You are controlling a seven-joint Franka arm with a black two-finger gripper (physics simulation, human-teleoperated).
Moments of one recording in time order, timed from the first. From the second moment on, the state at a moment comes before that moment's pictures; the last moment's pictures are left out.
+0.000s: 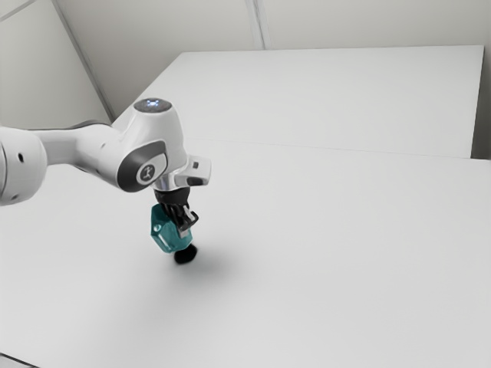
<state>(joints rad) -0.09 -0.03 -0.03 -2.26 0.17 2.16 0.20</state>
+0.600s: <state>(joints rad) -0.09 0.03 -0.03 -2.28 0.20 2.27 0.12</state>
